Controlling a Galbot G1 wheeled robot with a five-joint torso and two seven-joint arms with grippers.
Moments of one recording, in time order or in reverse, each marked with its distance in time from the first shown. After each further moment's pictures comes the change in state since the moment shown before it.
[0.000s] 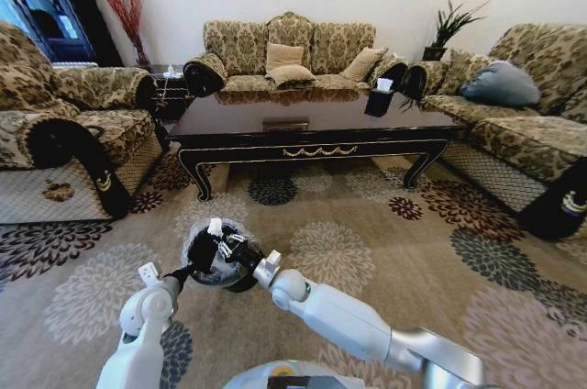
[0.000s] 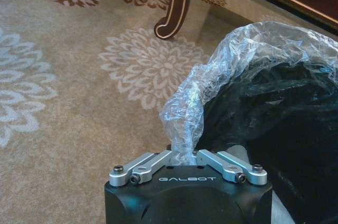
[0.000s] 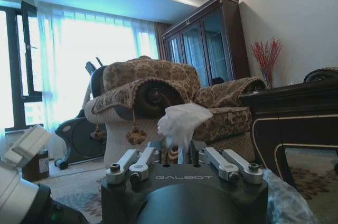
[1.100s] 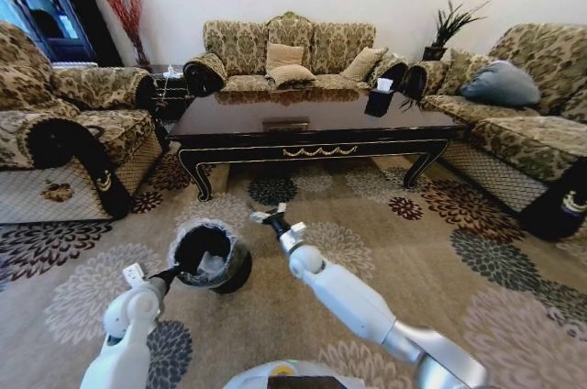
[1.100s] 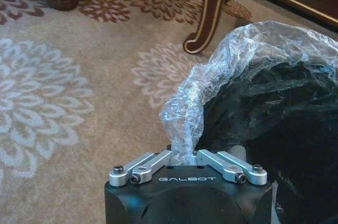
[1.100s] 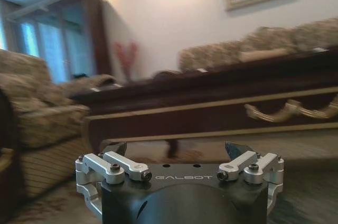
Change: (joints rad) left arm -0.013 0.058 -0.091 0.041 -0.047 -0.001 -0.018; right arm -0.040 0.017 0.356 -0.181 -0.041 -0.069 0.229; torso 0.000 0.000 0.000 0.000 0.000
